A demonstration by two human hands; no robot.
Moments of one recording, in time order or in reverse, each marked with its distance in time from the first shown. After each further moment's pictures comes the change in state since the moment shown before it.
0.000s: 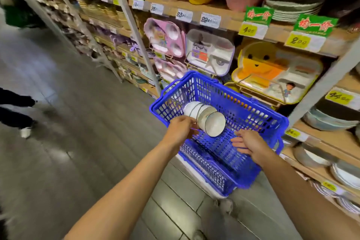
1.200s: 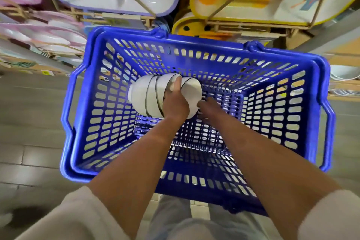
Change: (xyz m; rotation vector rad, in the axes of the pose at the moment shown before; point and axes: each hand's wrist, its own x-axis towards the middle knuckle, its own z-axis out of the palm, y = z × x) left_hand 0.318 -0.131 0.107 0.994 -0.351 0.115; right_hand 0.264 0.068 0.092 0.202 0.244 0.422
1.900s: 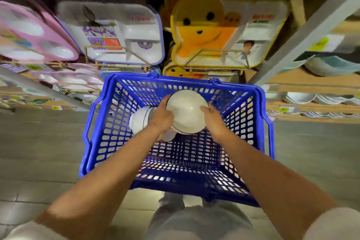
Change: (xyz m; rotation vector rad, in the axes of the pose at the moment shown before) left_hand -0.071 0.056 -0.092 -0.473 -0.155 0.023; right_hand -0.110 -0.037 -0.066 0.276 0.041 -0.346
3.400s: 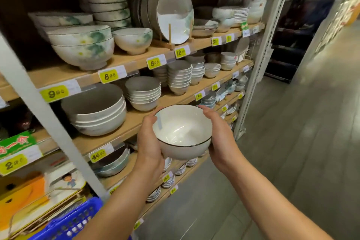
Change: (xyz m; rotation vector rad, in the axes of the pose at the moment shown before) left_hand -0.311 0.280 0.304 -0.575 -0.584 0.474; right_hand -0.358 -0.112 -0.381 0.573 0.652 -0.699
